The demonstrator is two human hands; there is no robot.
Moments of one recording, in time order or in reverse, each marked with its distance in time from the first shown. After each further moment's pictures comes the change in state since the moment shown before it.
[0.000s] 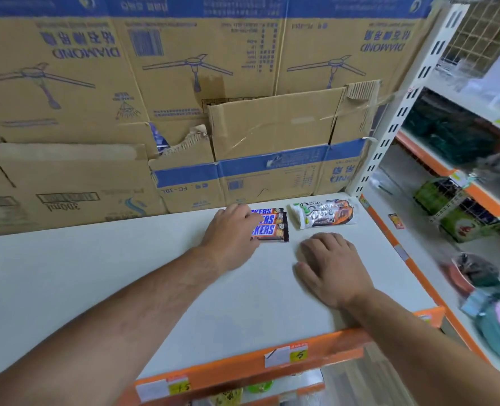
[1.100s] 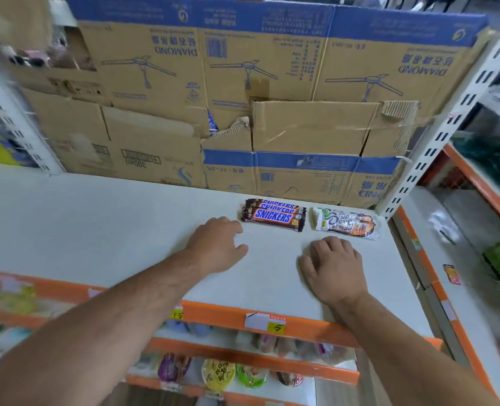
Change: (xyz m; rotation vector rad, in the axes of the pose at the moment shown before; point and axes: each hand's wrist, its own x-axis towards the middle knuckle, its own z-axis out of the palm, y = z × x) left_hand -0.093 0.023 -0.020 -0.078 -0.082 -0.520; right_hand -0.003 0.001 -0.002 0.031 -0.005 -0.062
